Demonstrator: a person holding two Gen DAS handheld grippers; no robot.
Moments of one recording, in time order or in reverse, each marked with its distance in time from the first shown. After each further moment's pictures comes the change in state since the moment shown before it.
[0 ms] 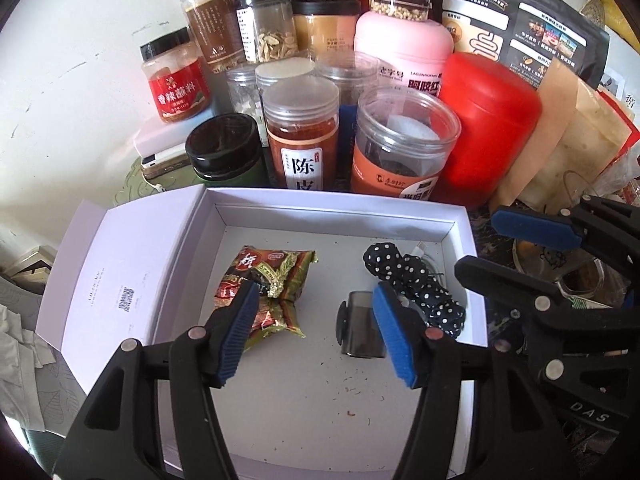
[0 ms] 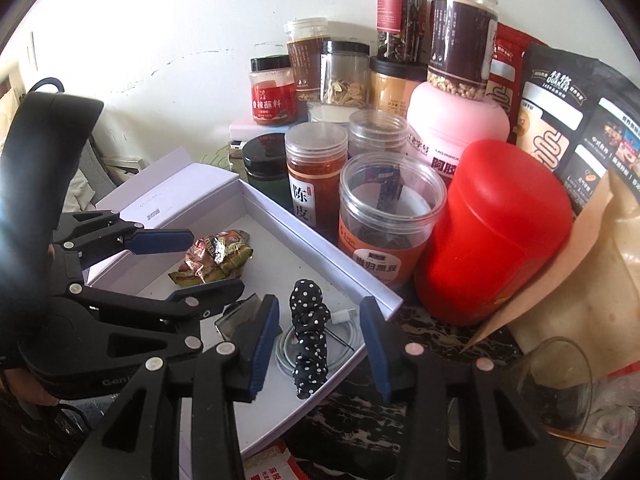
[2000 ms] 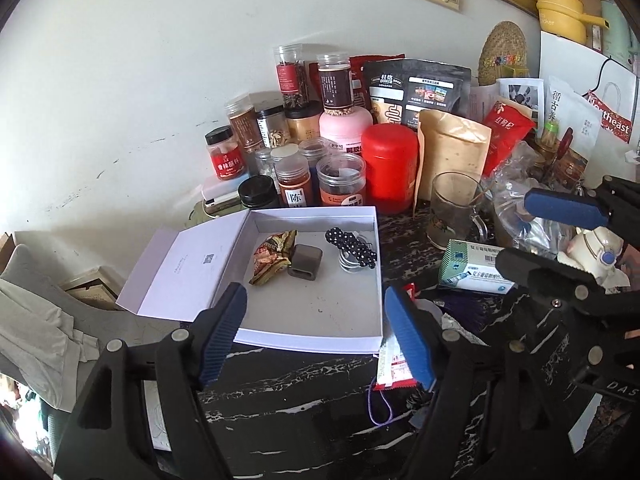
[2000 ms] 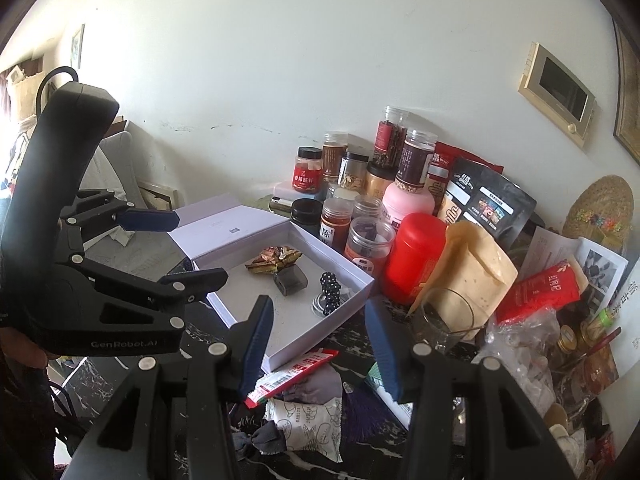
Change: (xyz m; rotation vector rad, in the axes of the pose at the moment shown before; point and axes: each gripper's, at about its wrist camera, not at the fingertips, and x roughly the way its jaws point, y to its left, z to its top) left arm -0.241 -0.064 -0.113 0.069 -0.233 0.082; right arm -0.228 0.076 -0.094 -0.109 -0.250 -0.101
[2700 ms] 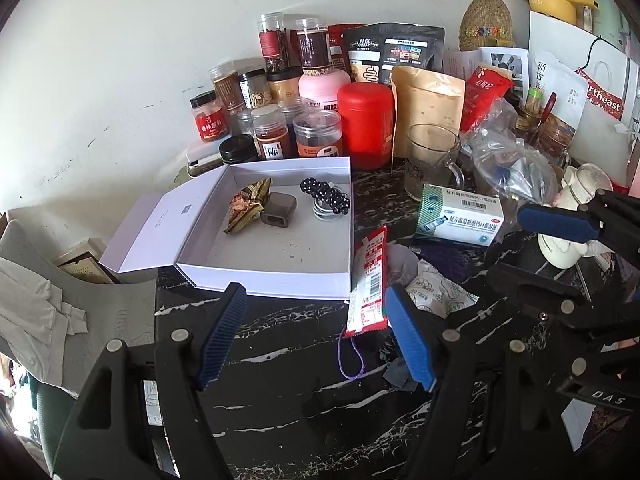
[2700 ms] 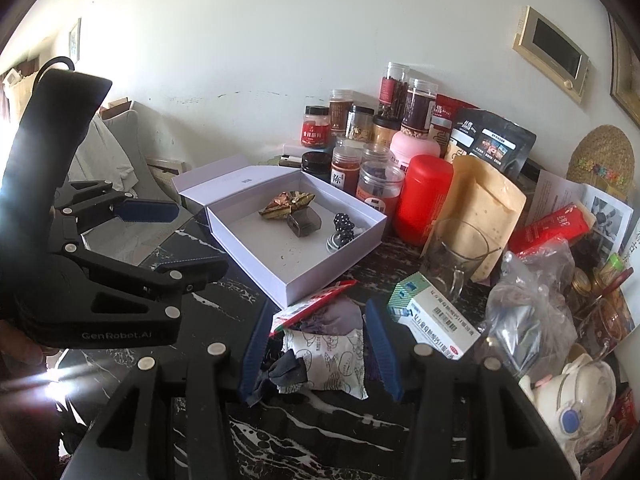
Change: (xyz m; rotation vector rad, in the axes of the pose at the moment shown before) left arm 0.000 -0.034 -0.065 0.003 0.065 -0.024; right arm -0.006 0.010 -0.070 0.038 0.083 0.031
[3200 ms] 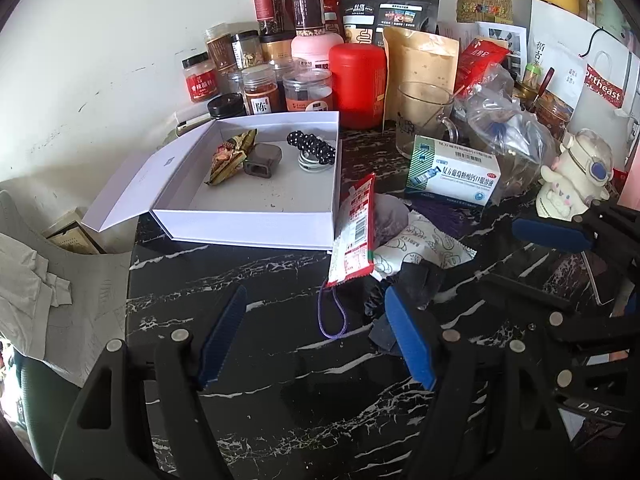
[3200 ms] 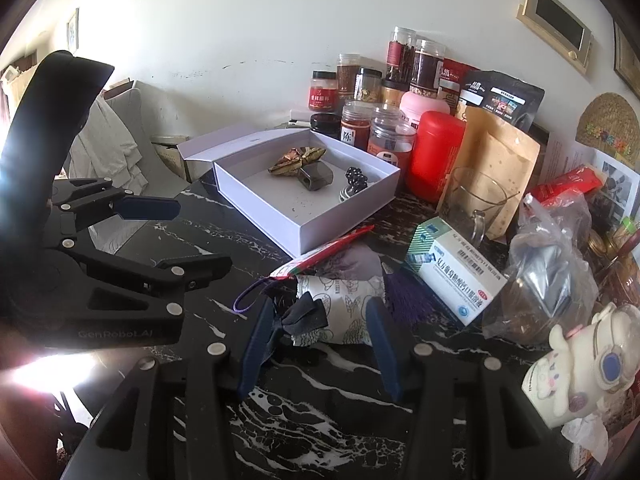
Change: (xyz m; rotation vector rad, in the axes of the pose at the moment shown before) left arm 0.024 -0.015 -0.051 -0.033 0.069 -0.029; right arm 0.018 0.010 -0.048 0.013 0.072 0.023
